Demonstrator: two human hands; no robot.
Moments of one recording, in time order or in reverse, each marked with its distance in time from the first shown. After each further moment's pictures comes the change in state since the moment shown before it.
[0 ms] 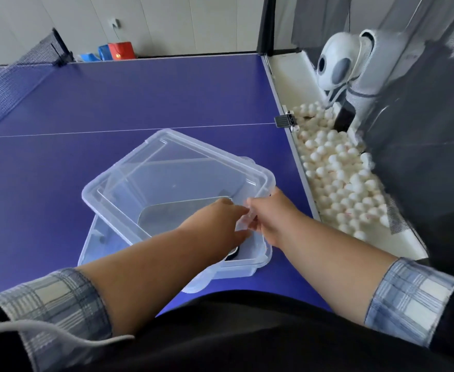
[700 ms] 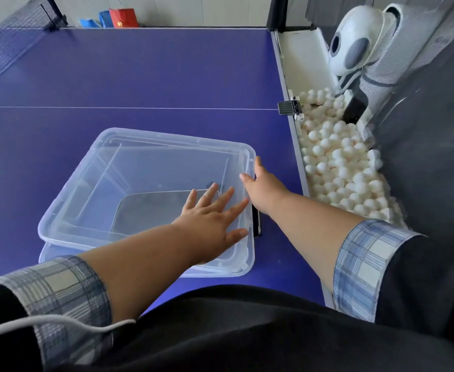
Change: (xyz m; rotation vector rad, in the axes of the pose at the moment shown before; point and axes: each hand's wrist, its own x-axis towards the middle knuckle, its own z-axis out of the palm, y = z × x) left_hand 0.046 -0.009 0.042 0.330 -0.208 -0.030; right_hand 0.073 -0.028 -0.025 -0.992 -0.027 -0.191
